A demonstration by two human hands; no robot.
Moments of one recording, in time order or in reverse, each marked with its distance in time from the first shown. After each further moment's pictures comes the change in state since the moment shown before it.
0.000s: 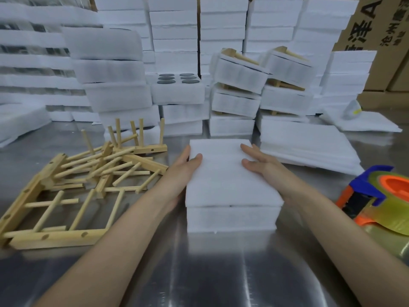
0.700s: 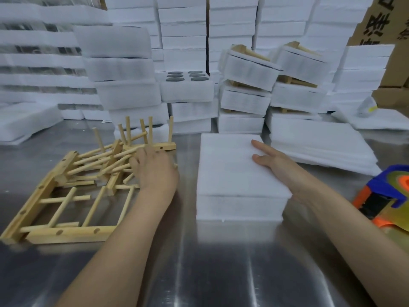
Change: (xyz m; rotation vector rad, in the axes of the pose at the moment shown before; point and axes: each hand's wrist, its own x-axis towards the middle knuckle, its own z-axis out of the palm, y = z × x) left_hand 0.012 0.005 -0.038 1.658 0.656 0.006; right_hand 0.017 0.002 -0.001 0.058 0.042 0.111
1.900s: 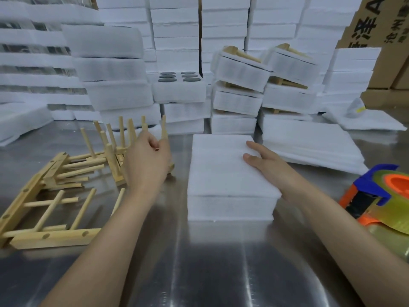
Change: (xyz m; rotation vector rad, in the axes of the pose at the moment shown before) left_hand -0.005 0.004 -0.017 -0.841 0.349 -0.120; right_hand -0.019 -0.006 0.005 -0.077 0.053 -0.071
